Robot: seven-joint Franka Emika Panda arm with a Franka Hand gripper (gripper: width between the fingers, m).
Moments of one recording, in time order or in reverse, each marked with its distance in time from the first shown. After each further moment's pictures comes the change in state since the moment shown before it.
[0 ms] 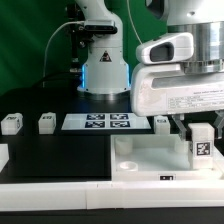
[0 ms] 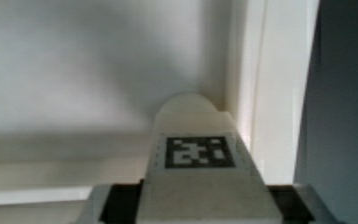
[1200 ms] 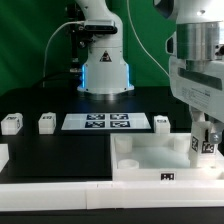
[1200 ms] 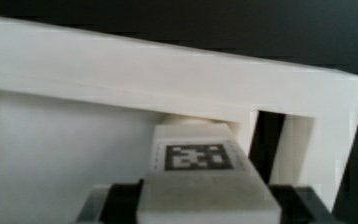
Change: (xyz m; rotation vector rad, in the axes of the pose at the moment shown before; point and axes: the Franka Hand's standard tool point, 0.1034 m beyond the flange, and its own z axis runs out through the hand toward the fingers) arm -0.004 -0.009 0.000 -0.005 0.010 1.347
